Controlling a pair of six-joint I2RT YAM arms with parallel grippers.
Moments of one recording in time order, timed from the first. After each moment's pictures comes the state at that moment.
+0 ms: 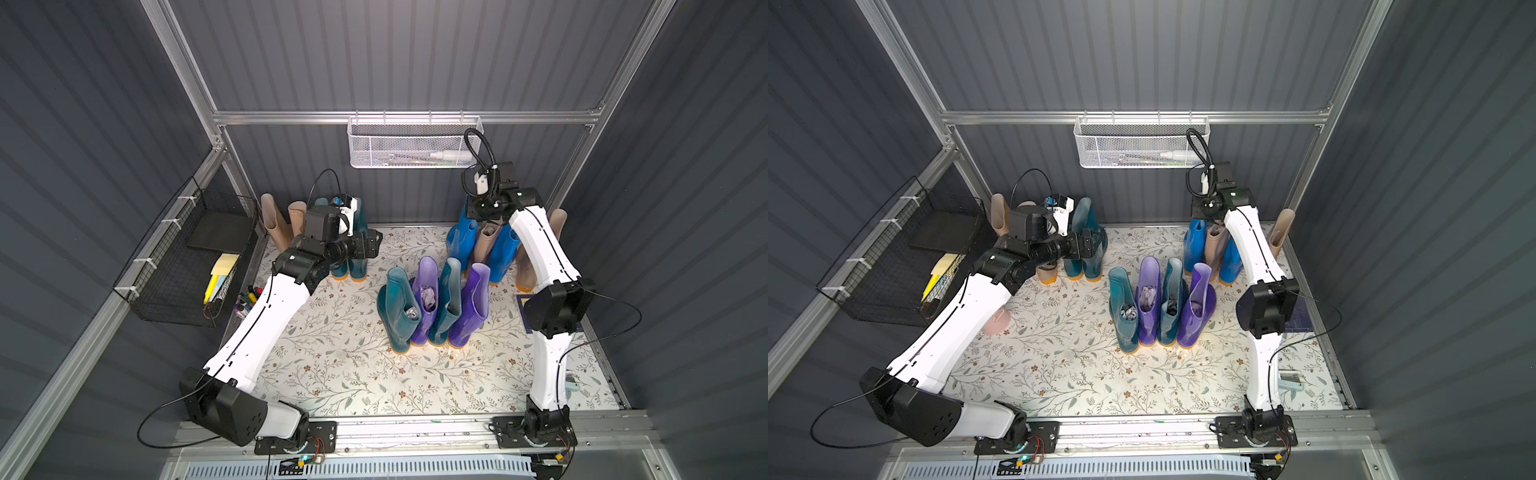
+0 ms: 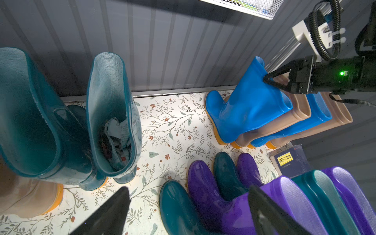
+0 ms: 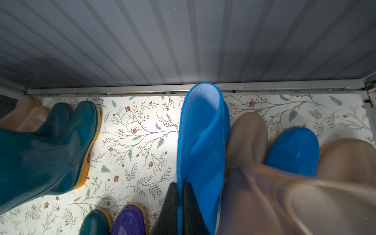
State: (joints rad) left arm -0.43 1.41 1.49 -0.56 0.14 -0.27; right arm 0.20 2.16 2.38 -0.98 -0.08 0.20
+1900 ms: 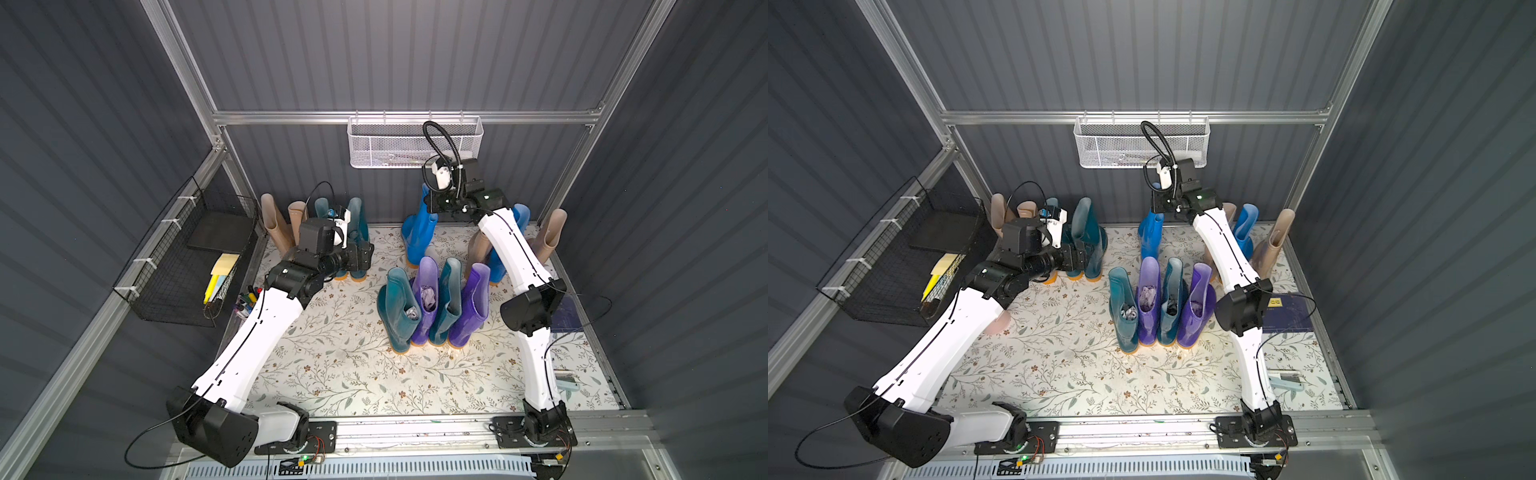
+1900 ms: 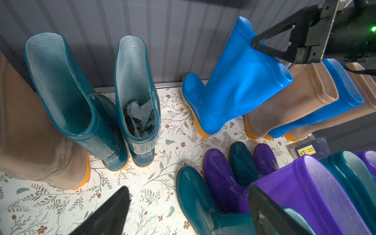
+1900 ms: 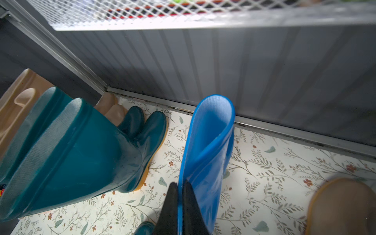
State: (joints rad) left arm -0.43 1.30 1.37 -0.58 0.06 -0.22; right arm 0.40 2.28 2.61 -0.86 -0.19 0.20
